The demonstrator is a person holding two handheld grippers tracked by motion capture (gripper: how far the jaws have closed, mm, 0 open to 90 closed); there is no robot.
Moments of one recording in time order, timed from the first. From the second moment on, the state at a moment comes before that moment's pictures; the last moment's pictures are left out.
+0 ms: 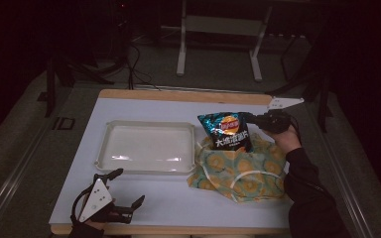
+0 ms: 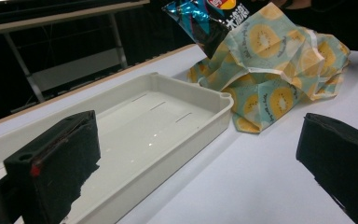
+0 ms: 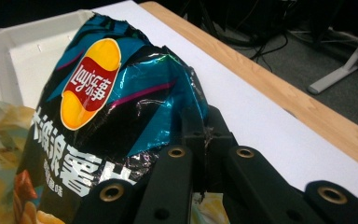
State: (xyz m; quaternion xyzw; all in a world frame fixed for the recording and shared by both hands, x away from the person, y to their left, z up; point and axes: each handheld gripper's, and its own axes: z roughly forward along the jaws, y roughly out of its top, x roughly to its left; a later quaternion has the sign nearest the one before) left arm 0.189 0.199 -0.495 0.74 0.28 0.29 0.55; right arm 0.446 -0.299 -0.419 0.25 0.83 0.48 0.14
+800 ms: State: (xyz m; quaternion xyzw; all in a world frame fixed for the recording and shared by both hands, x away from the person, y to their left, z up) left arm 0.190 0.198 -0.494 0.73 0.28 0.29 0.55; right arm 0.430 -0.307 -0.363 0.26 0.80 0.52 0.18
